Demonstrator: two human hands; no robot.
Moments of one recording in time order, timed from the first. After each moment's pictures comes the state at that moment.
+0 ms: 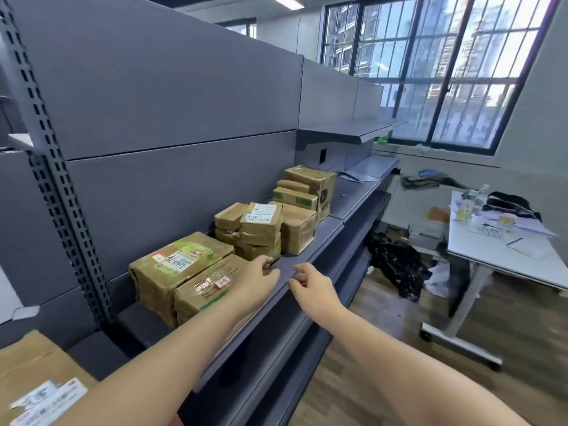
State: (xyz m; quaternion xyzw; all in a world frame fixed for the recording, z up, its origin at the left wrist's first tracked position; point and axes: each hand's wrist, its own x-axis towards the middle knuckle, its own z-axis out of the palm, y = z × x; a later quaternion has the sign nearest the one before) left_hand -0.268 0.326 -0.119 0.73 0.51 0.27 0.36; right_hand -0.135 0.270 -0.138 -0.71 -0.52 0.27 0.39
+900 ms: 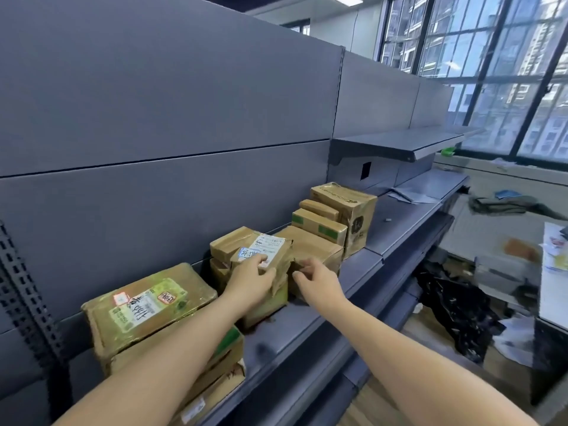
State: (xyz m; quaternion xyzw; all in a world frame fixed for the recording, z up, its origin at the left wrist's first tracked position) left_hand -0.171 0.500 -0.112 0.67 0.61 0.31 0.29; right_hand -0.016 0.482 -0.129 -0.66 -0.58 0.29 0.37
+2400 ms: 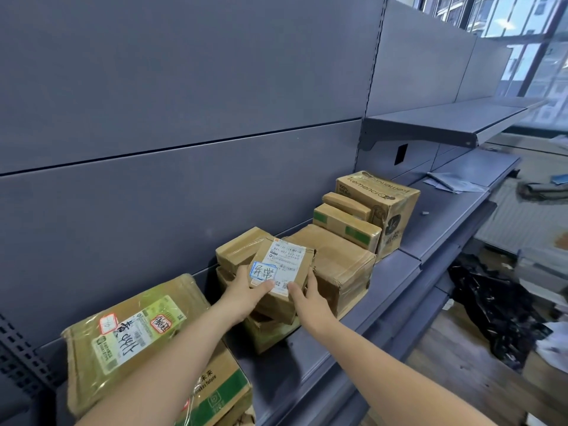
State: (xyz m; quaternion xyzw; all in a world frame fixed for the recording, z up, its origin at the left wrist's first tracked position) left_hand -0.199 0.605 -0.170 0.57 0.62 0.31 0.43; right_hand -0.046 0.576 -0.180 -0.65 -0.51 0.45 0.34
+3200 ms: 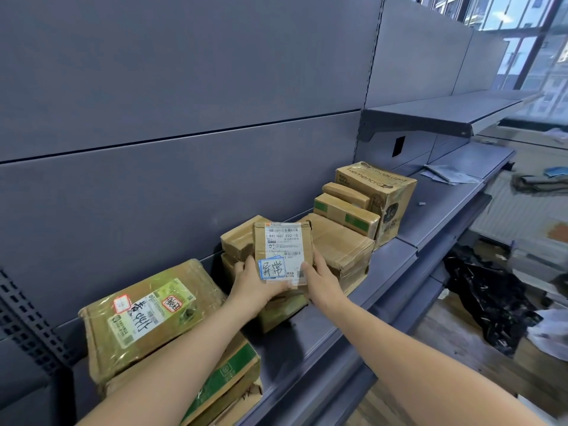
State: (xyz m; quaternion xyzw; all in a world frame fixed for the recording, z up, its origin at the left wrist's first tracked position) left_hand -0.191 0.584 -0.181 0.61 0.65 0.30 0.33; right_hand -0.044 0.566 -0.173 -0.62 -0.49 0.44 0.42
